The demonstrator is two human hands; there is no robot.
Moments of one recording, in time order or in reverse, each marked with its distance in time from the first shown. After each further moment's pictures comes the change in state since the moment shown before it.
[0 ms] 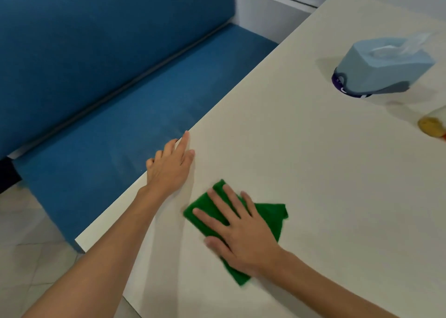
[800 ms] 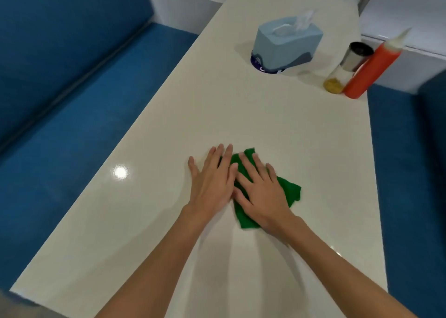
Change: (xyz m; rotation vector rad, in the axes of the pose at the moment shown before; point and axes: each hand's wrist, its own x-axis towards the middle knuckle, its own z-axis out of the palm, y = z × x) left_hand -0.082 0.154 0.060 0.005 -0.130 0.588; right_hand -0.074 0.079 -0.015 0.042 0.114 0.609
